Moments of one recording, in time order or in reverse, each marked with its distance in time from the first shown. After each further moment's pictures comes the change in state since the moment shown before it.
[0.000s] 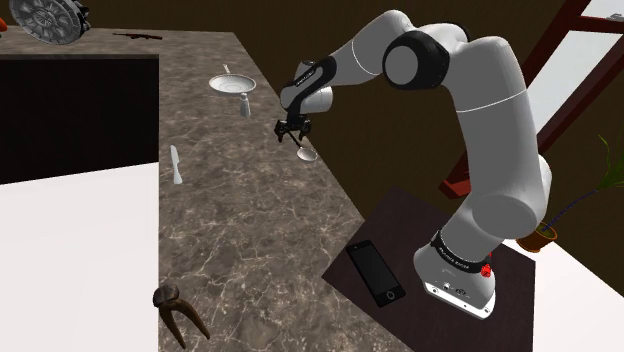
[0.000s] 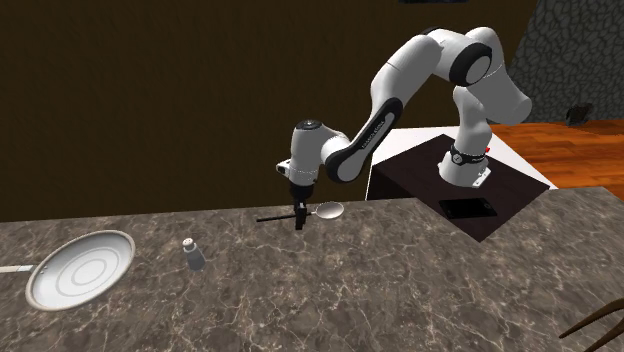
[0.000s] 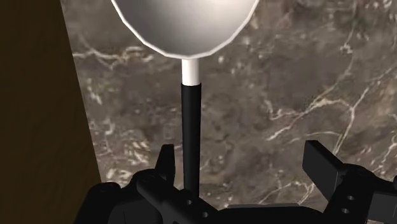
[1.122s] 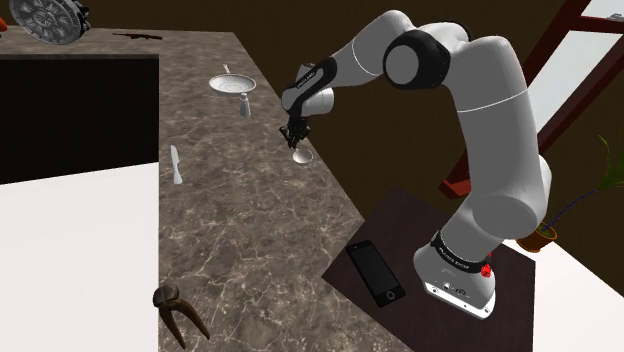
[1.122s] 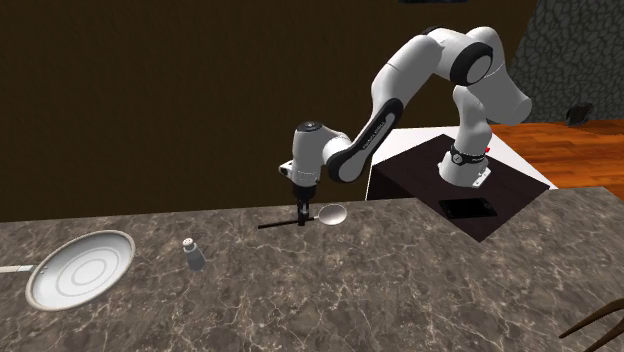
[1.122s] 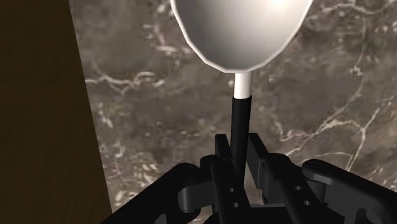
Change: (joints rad) arm 0.006 -0.007 -0.010 -0.027 0.007 -0.019 -0.002
